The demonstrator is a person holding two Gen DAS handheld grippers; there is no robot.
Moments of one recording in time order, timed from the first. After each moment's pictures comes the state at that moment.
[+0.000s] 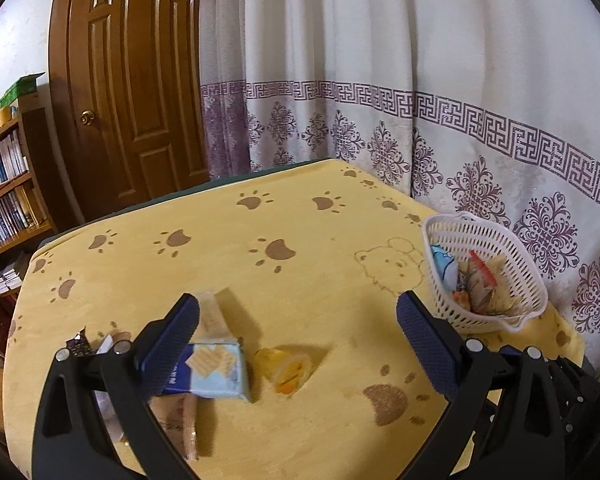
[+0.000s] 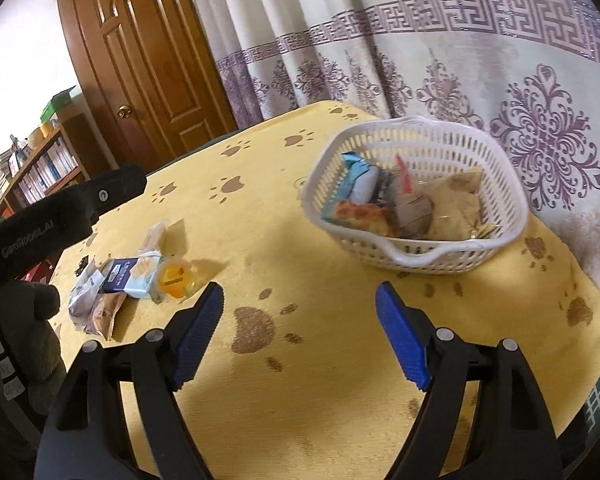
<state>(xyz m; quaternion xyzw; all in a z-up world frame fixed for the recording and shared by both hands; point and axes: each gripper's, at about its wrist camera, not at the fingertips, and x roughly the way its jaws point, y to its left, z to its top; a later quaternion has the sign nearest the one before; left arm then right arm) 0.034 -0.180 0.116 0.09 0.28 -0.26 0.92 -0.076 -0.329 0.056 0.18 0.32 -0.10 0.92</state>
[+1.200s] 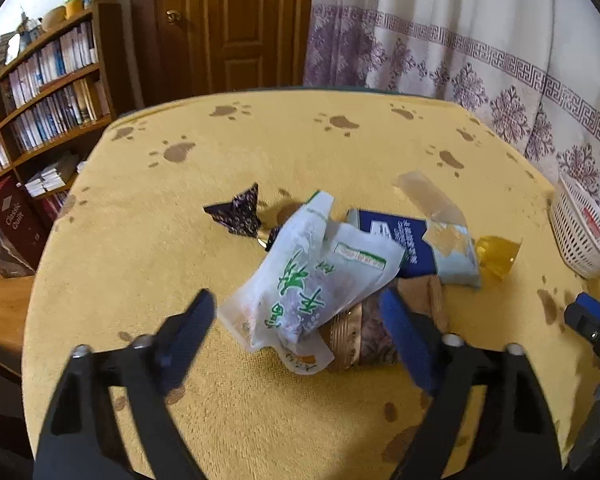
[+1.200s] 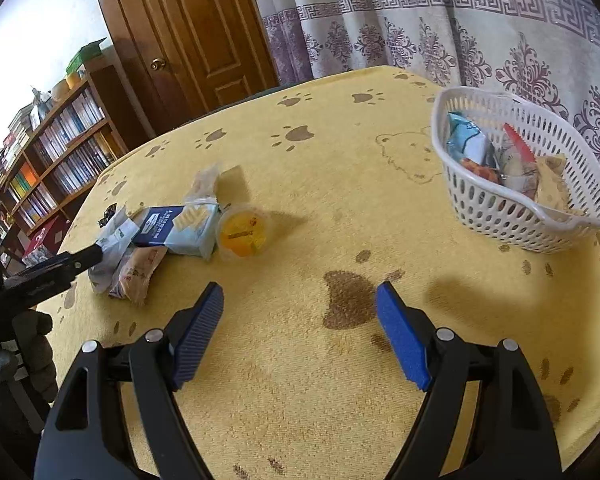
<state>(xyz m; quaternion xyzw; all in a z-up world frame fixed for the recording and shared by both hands) 0.083 0.005 0.036 0.04 0.40 -0.15 0.90 -0.040 -0.262 0.037 0.15 0.37 -0.04 0.92</state>
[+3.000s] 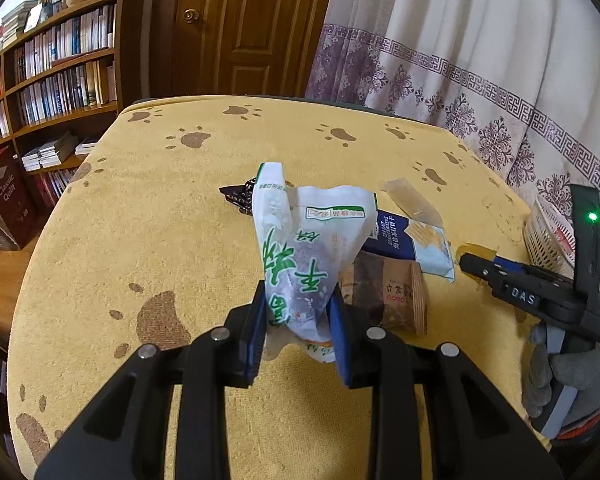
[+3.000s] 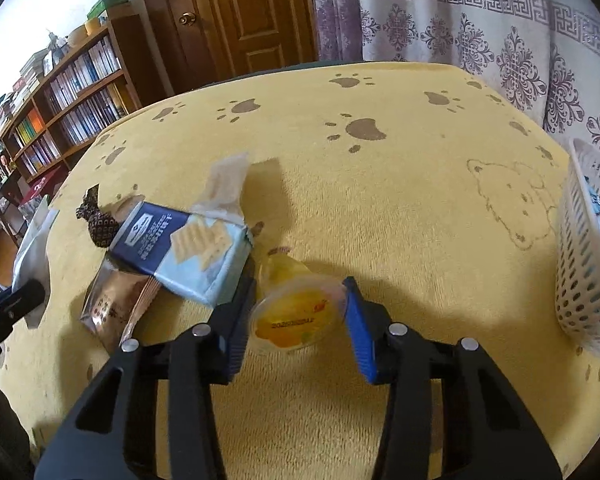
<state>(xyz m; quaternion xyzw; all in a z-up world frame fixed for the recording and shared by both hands) 0.045 0.030 0.043 -0.03 0.38 -0.16 0.91 0.058 -0.230 0.016 0.08 0.41 0.00 0.91</state>
